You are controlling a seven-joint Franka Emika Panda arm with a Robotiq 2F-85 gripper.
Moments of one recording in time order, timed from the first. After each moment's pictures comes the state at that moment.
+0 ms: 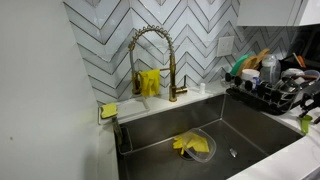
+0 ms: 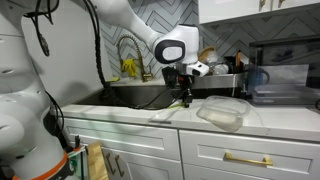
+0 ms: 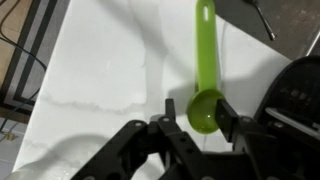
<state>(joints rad) -0.07 0.10 -0.05 -2.19 0.29 2.33 0.13</state>
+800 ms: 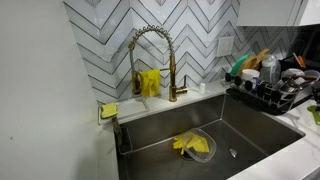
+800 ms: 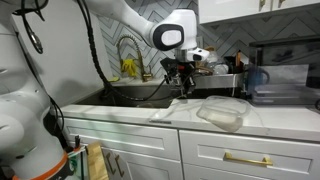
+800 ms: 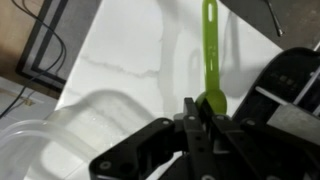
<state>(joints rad) -0.07 0.02 -0.06 -2.17 0.14 2.27 0.15</state>
